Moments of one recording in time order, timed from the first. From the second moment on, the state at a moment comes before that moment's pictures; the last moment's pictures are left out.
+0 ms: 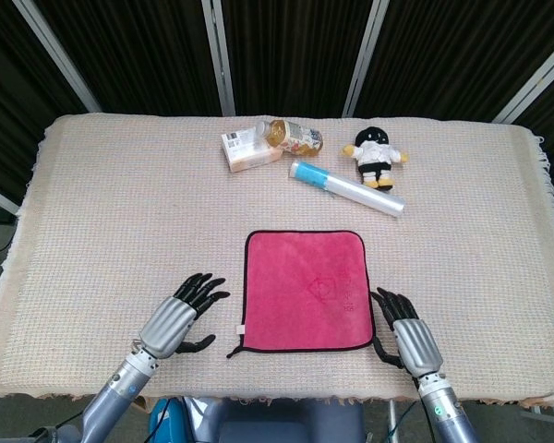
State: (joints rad) left arm -0.44 -1.60 0.07 -1.59 1.61 1.32 0.10; right arm 0.22 -1.49 -0.05 -1.56 -1.50 1.31 0.02
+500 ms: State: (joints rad) left arm -0.27 -1.37 0.07 -1.62 1.59 1.55 0.13; right arm 0.22 -1.37 0.04 -1.54 -1.50 1.36 0.02
